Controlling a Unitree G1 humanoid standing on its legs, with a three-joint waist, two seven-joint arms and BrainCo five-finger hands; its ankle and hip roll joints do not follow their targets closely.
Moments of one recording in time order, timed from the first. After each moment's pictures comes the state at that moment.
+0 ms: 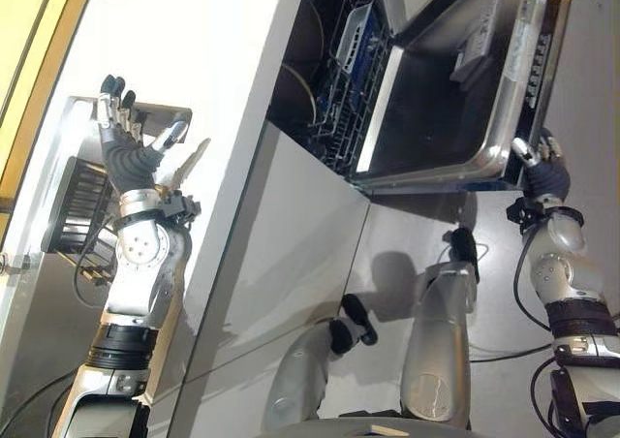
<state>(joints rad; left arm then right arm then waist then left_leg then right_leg) -0.30 0.52 -0.02 -0.01 -0.43 -0.26 0.46 -0.38 -0.60 -0.09 0.35 0.71 0.01 -0.07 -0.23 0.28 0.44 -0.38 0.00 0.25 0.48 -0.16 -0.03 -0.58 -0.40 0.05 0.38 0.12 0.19</state>
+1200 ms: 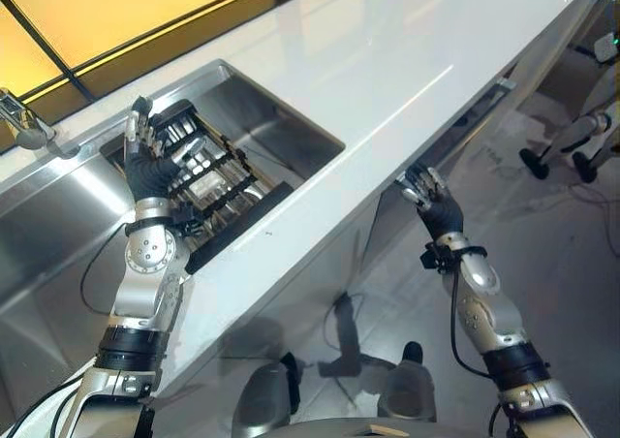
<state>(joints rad) -0.23 0.50 0.01 0.03 -0.41 -0.20 0.36 -0.12 -0.32 0.13 0.02 0.60 -0.08 -0.02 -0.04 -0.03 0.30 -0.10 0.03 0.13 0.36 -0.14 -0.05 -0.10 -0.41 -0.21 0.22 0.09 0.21</state>
